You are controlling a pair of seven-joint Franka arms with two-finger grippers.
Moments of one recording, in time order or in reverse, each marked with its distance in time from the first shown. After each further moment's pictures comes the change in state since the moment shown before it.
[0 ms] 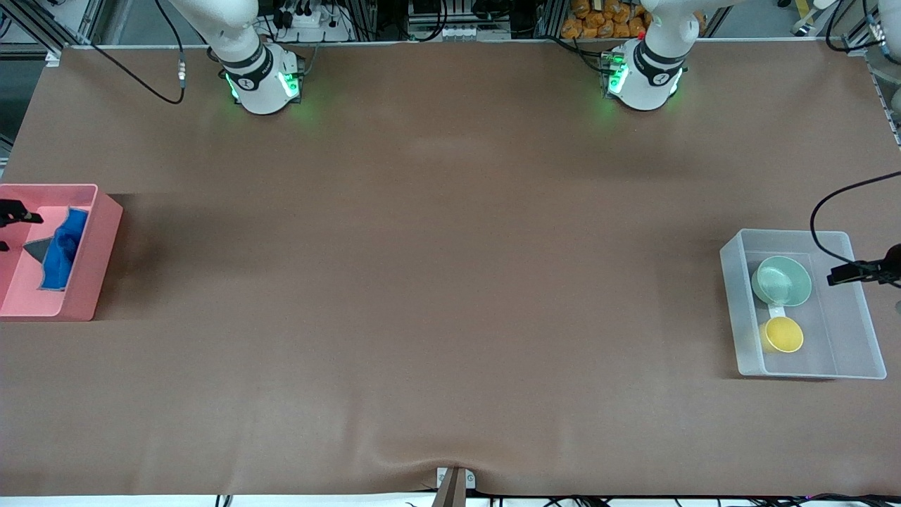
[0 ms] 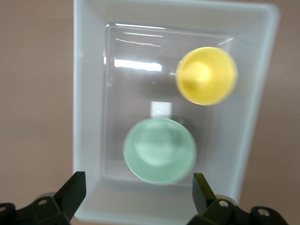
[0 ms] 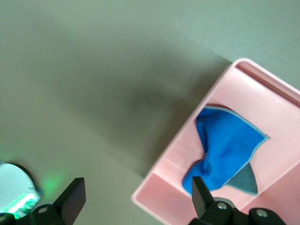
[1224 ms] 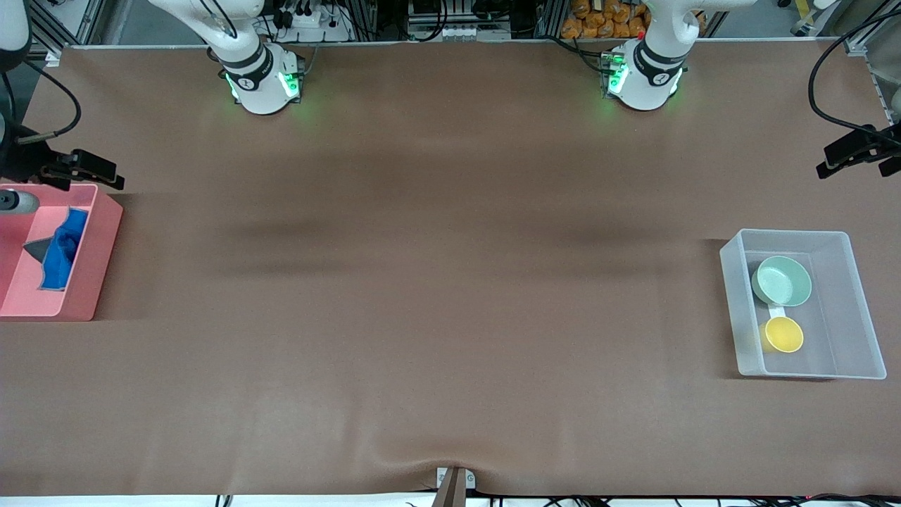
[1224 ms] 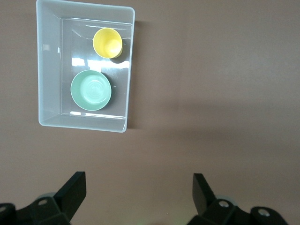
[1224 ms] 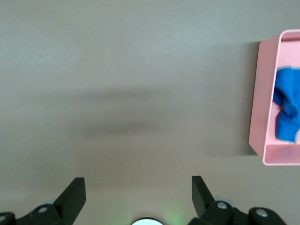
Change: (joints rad) left arm -0.166 -0.456 -0.101 -0.010 0.066 -0.416 -0.253; right arm 0.356 -0.482 -0.004 -0.343 0.090 0.026 0.940
